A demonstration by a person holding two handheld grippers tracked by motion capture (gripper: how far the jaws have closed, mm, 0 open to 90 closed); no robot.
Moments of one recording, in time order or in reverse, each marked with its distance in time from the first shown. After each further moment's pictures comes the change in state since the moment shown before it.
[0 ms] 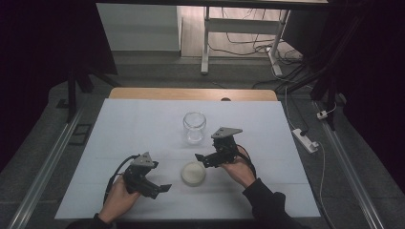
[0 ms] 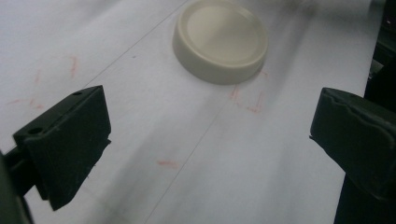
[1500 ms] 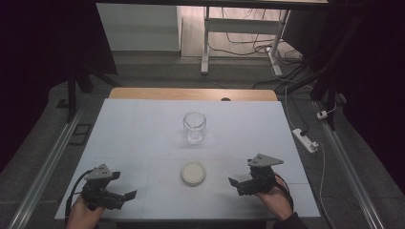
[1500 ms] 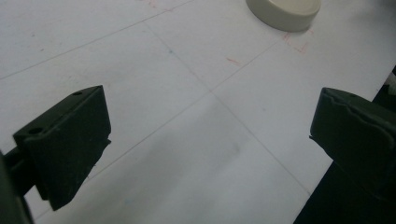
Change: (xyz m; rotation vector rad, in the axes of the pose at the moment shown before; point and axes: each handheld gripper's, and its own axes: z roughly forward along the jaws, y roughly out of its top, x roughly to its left) left arm 0.009 -0.078 -0.071 -0.068 0.149 -0.197; right arm 0.000 -0.089 -0.098 0.024 -0.136 0.060
